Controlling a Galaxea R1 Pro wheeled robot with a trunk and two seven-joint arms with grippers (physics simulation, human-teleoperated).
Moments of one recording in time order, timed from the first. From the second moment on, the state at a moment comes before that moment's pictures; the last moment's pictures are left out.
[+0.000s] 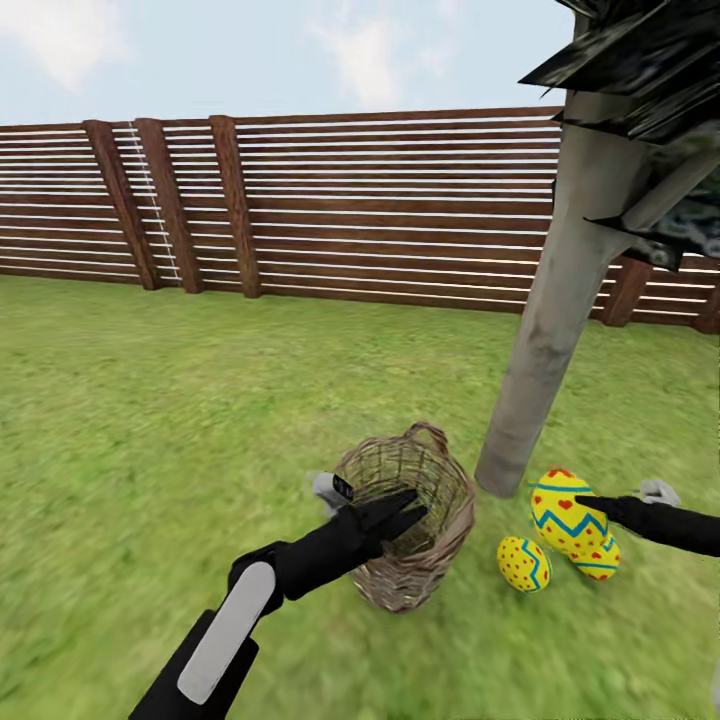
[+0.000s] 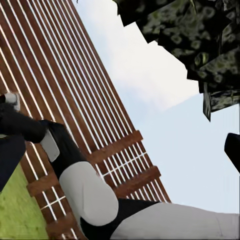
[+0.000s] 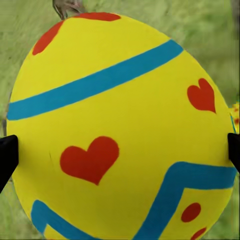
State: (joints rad) left arm -0.35 -0.06 -0.40 -1.44 1.24 0.74 -0.62; right arm -0.77 -0.38 -0.89 -0.82 0.74 0.73 1.44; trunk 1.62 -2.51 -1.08
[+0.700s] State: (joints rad) left arm -0.36 -0.13 -0.53 -1.43 1.08 0.65 -0.61; right arm -0.66 -0.27 -0.93 -0.80 0.75 0.69 0.90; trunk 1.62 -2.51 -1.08
